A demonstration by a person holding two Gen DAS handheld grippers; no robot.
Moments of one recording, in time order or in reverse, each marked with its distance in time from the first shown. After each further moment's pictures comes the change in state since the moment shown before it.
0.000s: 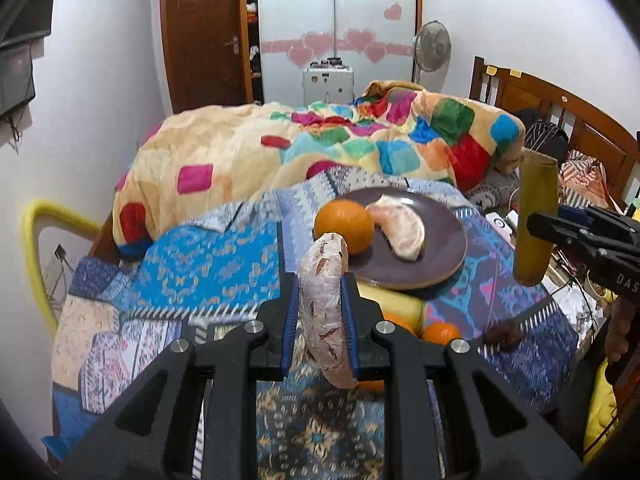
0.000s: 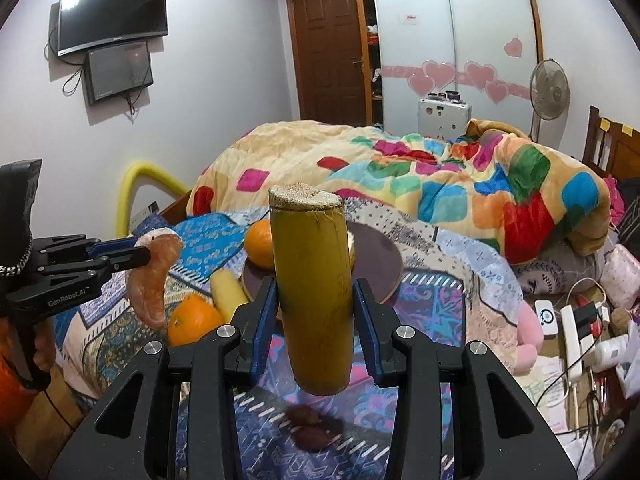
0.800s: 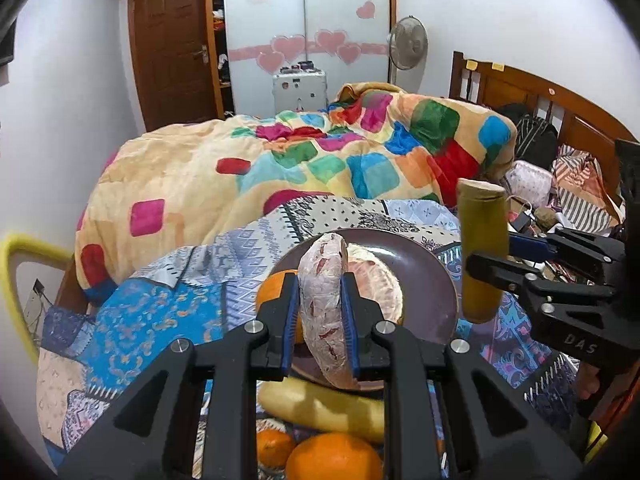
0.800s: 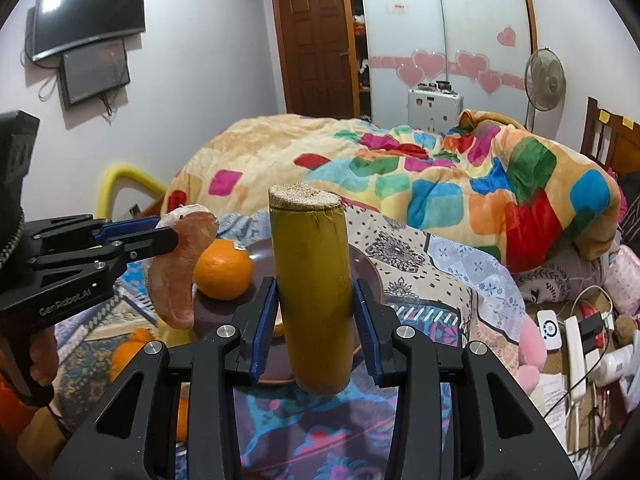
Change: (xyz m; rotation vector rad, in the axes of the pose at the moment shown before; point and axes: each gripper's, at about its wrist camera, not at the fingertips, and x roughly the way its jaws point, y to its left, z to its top) left arm 0.079 -0.044 0.059 0.065 0.004 -0.068; right arm 0.059 -0.029 0.022 0.022 0.041 -0.036
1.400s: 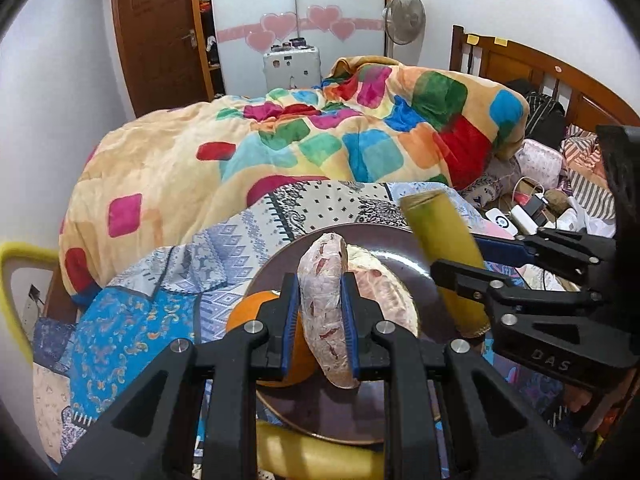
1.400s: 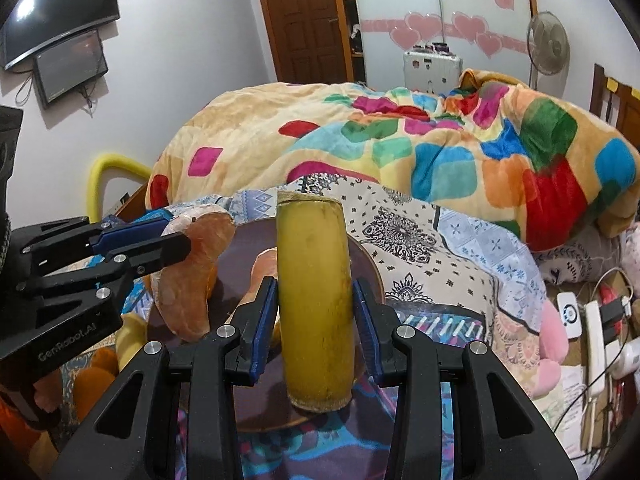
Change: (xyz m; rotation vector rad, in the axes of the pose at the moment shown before) left arm 0.059 -0.007 0.015 0.028 0.082 -0.004; right arm 0.057 -0.018 0.007 0.070 0.111 0.018
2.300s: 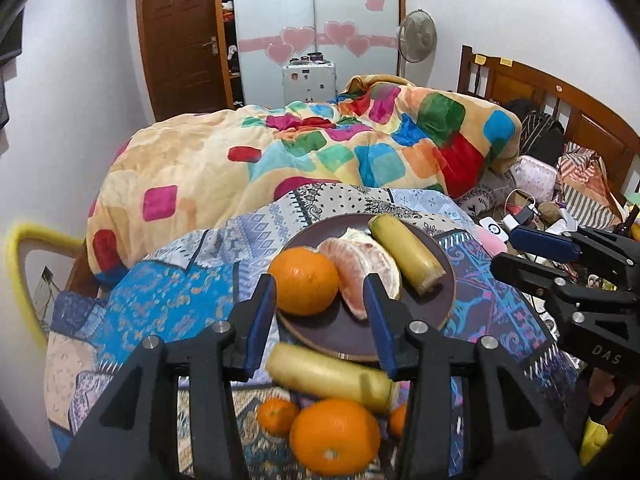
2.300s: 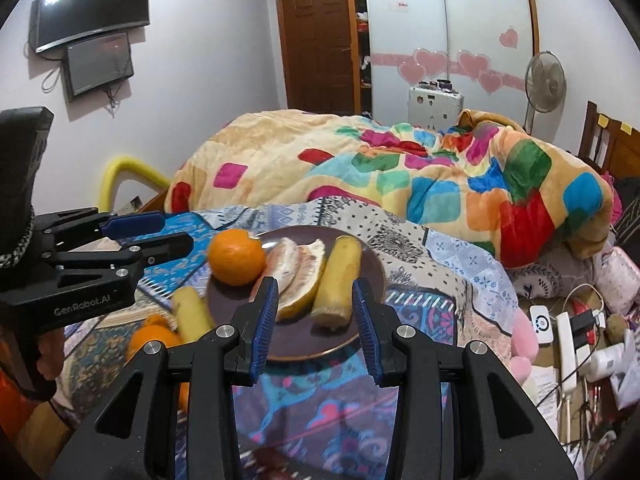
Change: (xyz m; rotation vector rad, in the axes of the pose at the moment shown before) left arm -0.087 0.009 -0.036 -0.056 -0.053 0.042; right arm -0.086 0.035 -0.023 -0.084 -0.101 -0.015
